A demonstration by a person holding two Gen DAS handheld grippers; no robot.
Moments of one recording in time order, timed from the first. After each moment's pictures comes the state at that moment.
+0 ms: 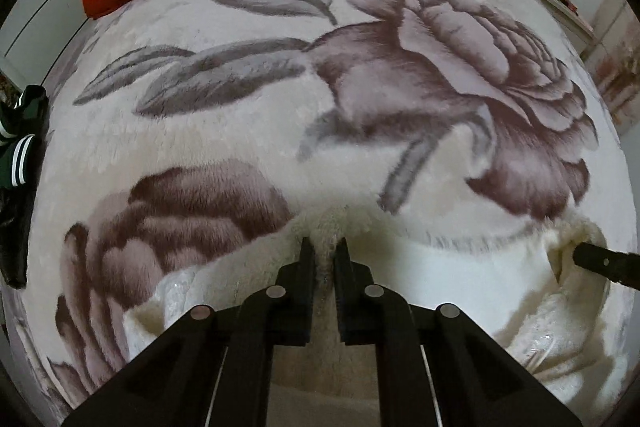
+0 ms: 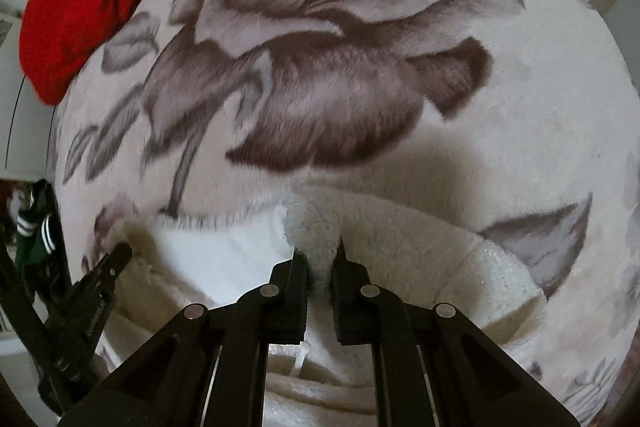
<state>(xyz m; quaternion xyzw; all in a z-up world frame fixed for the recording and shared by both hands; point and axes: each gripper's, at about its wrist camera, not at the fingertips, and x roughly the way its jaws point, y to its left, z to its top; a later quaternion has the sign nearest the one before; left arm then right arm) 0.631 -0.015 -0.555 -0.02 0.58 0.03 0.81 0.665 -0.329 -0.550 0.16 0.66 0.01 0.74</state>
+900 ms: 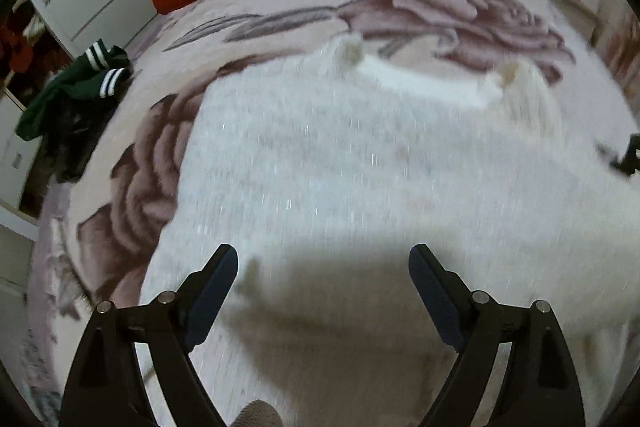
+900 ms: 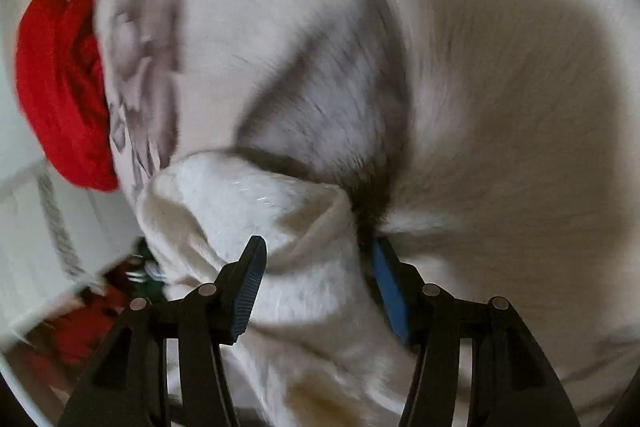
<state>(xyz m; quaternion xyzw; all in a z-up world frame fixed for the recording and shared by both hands) 0.411 -0.081 -0.534 0.03 0.54 0.12 0.83 0.552 -0.540 -0.665 0.51 0.69 0.04 0.52</state>
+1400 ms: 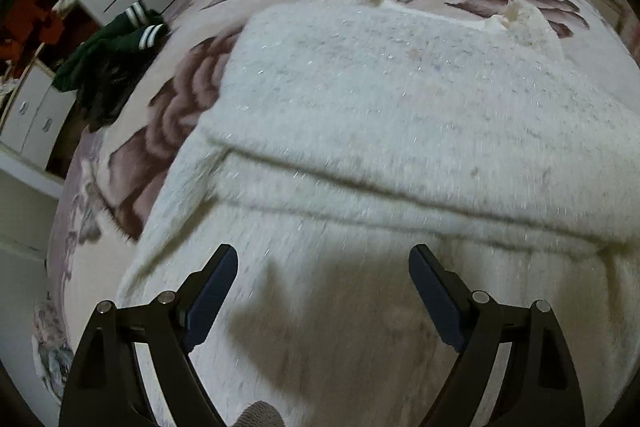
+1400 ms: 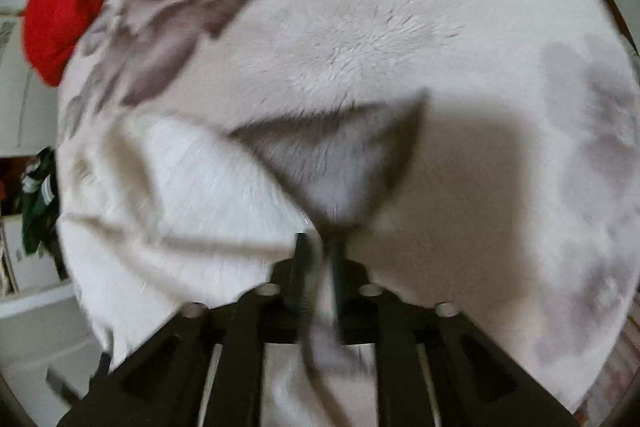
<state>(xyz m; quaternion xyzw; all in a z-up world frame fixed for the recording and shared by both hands) 0.338 -0.098 -0.542 0.04 0.57 0.18 0.80 0.563 -0.513 -0.590 0.18 0.69 0.07 0.70</state>
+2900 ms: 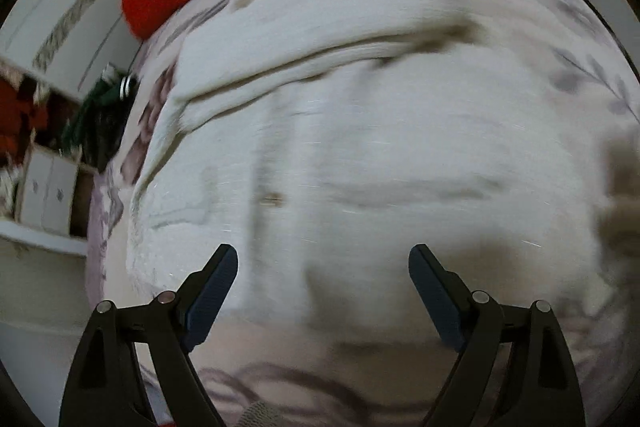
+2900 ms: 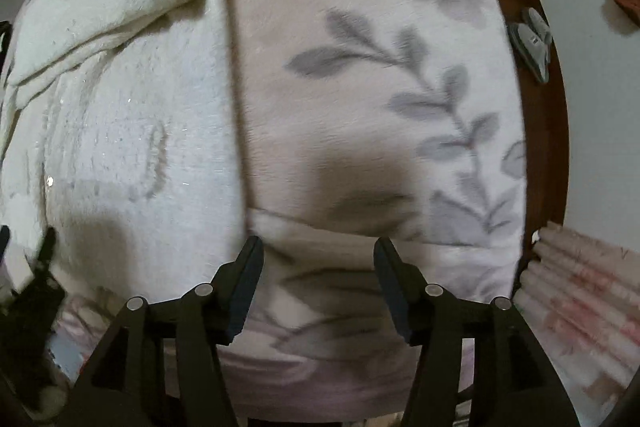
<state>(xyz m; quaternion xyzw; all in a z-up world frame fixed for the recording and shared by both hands) 0.172 -0.286 -0.517 0.20 0.58 0.08 0.79 0.280 -0.449 -0.558 0.01 0.74 -0.02 0.67</state>
